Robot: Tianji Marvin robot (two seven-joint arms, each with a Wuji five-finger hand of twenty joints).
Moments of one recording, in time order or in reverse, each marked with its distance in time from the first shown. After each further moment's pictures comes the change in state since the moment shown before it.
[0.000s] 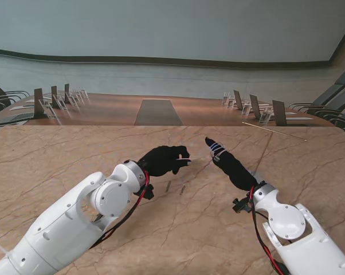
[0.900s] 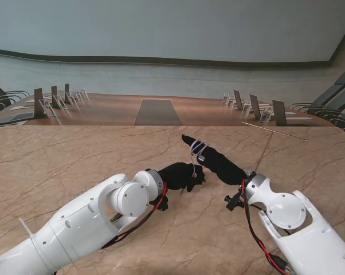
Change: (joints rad) left arm -0.151 -0.042 0.230 0.151 -0.154 0.083 -0.044; right arm 0.035 0.042 -0.046 -0.138 0.090 -0.006 0.193; left_hand 0.000 0.000 0.000 0.000 0.000 -0.028 0.000 0.012 -0.042 0.002 0.008 0.000 -0.054 -0.007 -0.038 0.000 -0.064 -0.024 -0.029 -0.013; right_hand 0.006 0.000 0.000 0.000 0.000 -0.023 0.000 0.010 0.000 0.005 0.033 0.035 0.000 0.000 0.028 0.008 0.011 0.000 -0.001 0.011
